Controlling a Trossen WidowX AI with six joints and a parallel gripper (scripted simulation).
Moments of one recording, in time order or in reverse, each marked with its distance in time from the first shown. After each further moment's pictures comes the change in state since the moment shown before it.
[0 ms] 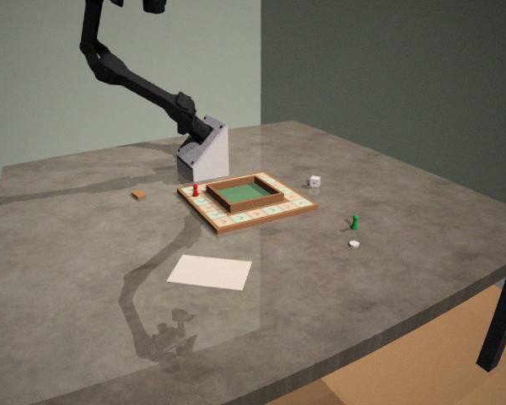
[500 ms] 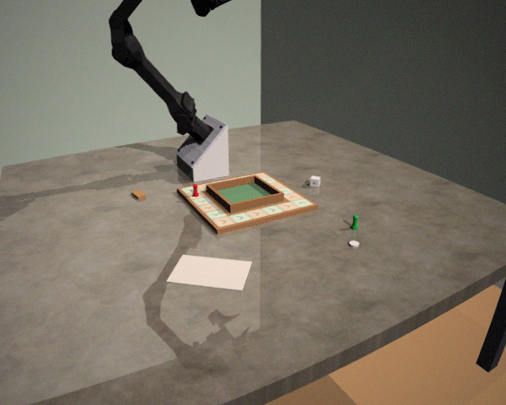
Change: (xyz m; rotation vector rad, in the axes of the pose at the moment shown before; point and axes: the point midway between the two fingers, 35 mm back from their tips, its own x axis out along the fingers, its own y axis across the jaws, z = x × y) arm 0.048 0.023 -0.180 0.684 0.384 0.155
